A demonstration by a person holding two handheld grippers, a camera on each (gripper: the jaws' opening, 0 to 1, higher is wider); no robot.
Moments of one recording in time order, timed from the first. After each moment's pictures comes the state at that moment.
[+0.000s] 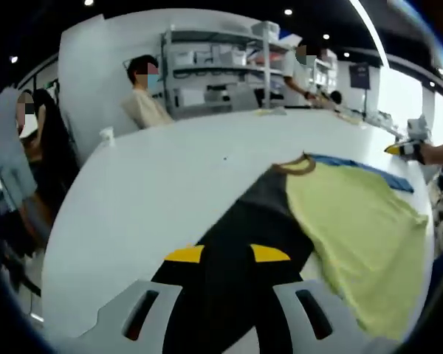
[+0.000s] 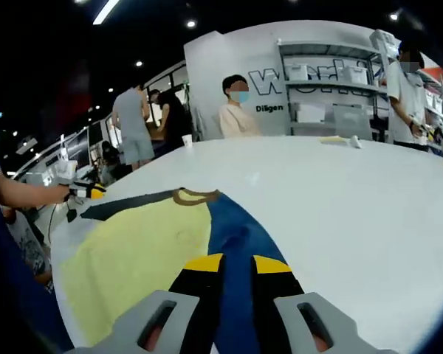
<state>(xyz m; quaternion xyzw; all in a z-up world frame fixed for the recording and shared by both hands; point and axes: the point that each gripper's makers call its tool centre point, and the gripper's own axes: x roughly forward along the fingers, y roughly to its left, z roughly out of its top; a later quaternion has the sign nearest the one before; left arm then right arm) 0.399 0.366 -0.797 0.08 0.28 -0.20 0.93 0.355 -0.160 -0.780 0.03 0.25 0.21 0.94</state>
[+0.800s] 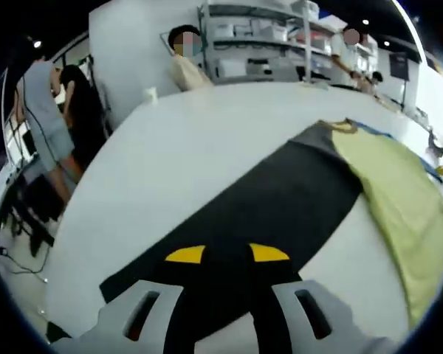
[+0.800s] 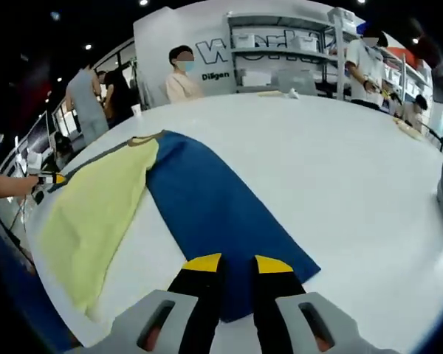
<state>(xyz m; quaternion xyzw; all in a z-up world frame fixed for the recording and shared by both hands) 0.370 0.424 -0.846 0.08 0.33 -0.10 0.93 0.245 -0.242 -0.861 0.02 0.35 0.06 0.94</state>
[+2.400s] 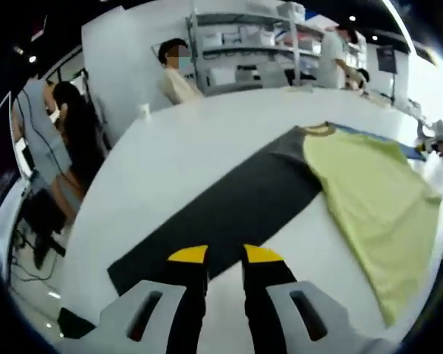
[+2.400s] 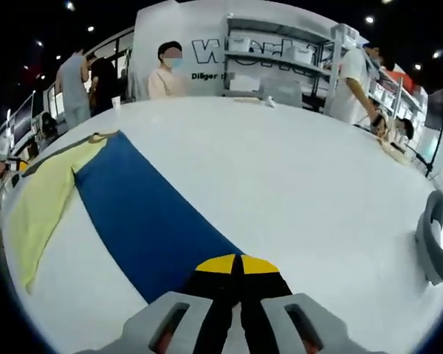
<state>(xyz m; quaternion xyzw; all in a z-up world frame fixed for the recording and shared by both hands) 0.323 0.394 -0.807 0.10 0.31 -0.11 0.94 0.306 -0.357 -0.854 -0.04 0.33 0.03 0.94</state>
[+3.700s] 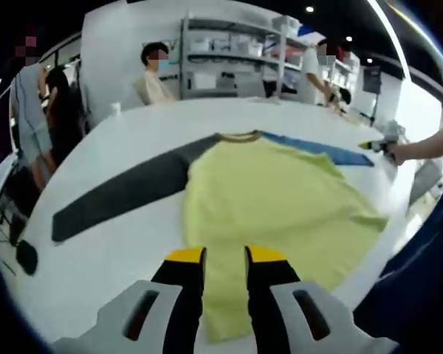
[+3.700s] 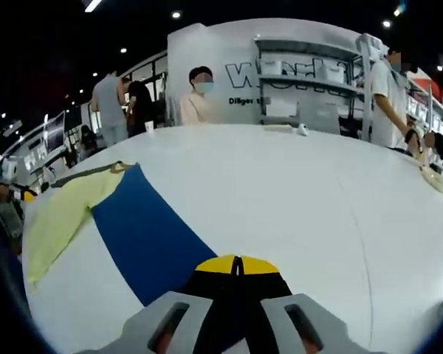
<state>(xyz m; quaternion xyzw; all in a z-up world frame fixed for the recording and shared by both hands) 0.218 0.228 -0.796 0.03 0.32 -0.16 0.93 0.380 -0.358 -0.825 -0.02 0.26 0.19 0.95</state>
